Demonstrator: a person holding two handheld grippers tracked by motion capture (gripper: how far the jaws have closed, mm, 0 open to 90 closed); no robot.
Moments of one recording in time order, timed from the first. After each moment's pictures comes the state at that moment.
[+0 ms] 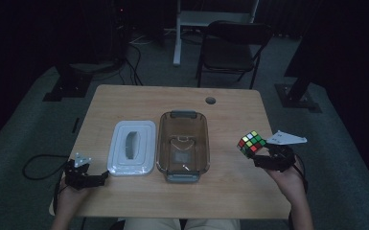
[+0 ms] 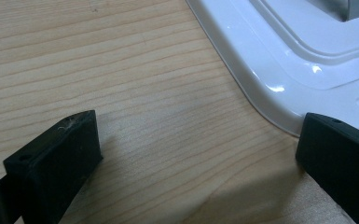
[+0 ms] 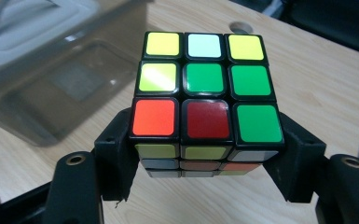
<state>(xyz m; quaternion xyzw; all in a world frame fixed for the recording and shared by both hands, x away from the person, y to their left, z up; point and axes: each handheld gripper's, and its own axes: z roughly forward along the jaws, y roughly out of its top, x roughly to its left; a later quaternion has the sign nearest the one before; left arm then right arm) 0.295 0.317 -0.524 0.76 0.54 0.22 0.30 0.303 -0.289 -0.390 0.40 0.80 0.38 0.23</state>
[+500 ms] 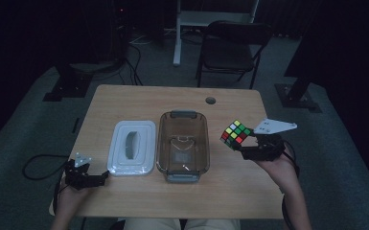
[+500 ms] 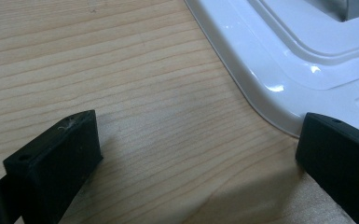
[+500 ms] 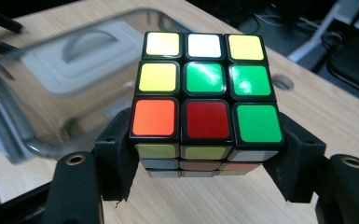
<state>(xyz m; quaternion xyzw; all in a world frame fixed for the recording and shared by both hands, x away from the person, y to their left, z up) 0.295 0.317 -0.524 0.76 0.54 0.22 0.30 0.310 -0.248 -0.344 0.31 0.83 0.42 0.21</state>
